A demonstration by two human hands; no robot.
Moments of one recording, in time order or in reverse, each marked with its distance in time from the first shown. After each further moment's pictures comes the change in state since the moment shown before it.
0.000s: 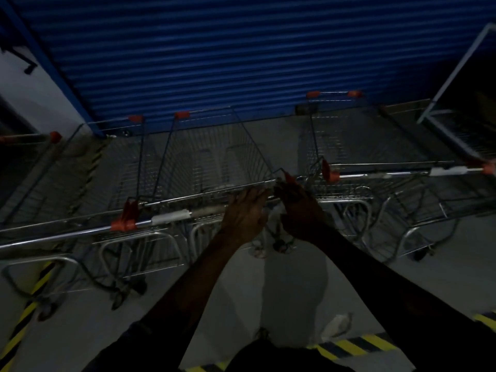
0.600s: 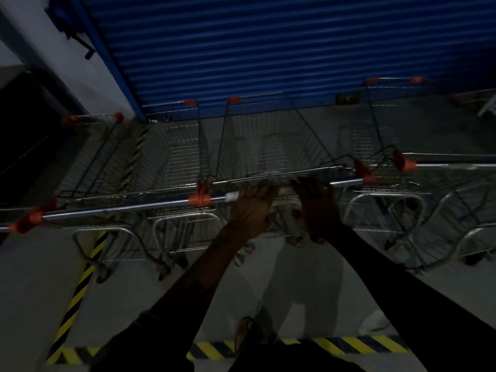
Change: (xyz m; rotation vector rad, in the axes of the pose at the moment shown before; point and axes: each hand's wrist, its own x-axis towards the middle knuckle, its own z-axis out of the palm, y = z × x) left_hand -0.110 -0.124 -0.037 0.055 -0.029 -0.010; right_hand 0.030 -0.143 0.060 -0.108 0.032 0.012
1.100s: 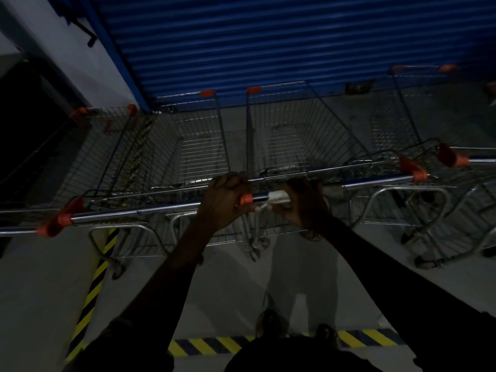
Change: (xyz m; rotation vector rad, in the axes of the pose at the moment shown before) left_hand -0.063 -0.175 -0.011 -0.061 0.123 -0.007; right_hand 0.059 -0.122 0.033 0.113 0.114 -0.047
